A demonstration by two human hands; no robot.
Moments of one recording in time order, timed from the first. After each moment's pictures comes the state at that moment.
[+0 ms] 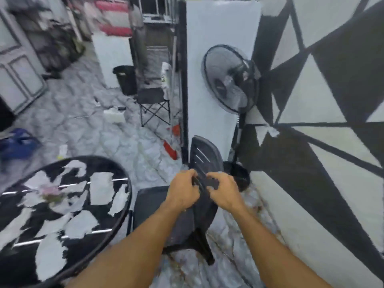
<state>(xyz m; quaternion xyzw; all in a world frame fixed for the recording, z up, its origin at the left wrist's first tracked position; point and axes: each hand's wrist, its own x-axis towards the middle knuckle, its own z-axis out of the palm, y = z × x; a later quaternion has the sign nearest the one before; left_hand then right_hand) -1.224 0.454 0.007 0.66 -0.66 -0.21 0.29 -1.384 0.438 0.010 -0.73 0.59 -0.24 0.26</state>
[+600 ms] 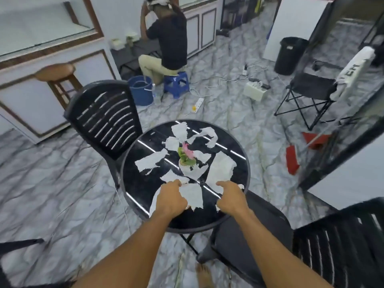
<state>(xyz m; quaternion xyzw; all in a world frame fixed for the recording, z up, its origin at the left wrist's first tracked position) -0.882 0.575 -0.087 0.93 -0.20 -0.20 0.24 -0.997 0.402 -0.086 -0.89 0.32 0.08 0.31</state>
